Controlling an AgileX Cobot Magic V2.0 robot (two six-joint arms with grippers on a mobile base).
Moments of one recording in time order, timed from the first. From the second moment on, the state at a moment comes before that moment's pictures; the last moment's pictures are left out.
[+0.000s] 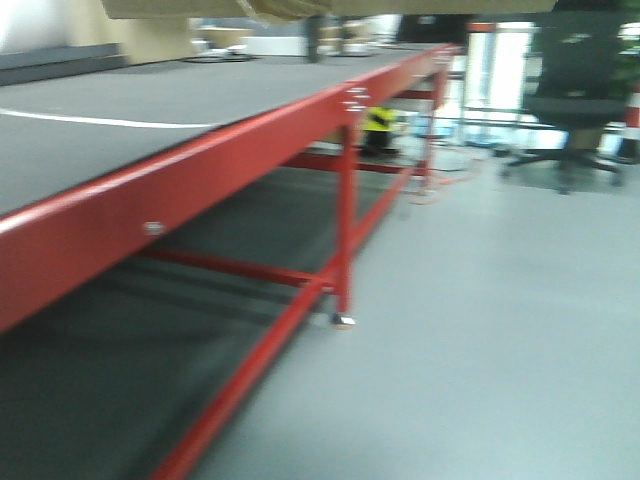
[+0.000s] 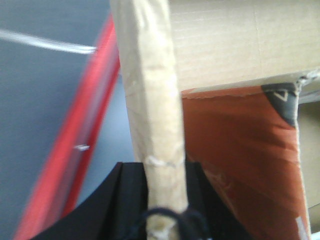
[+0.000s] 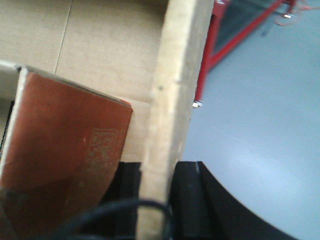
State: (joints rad) left arm -0.33 1.56 -2.07 0.07 1.22 -0.21; right arm 0.24 1.46 -1.87 0.19 1.03 -0.16
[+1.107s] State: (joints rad) left arm -0.33 1.56 -2.07 0.07 1.22 -0.21; right arm 0.24 1.46 -1.87 0.19 1.03 -0.16
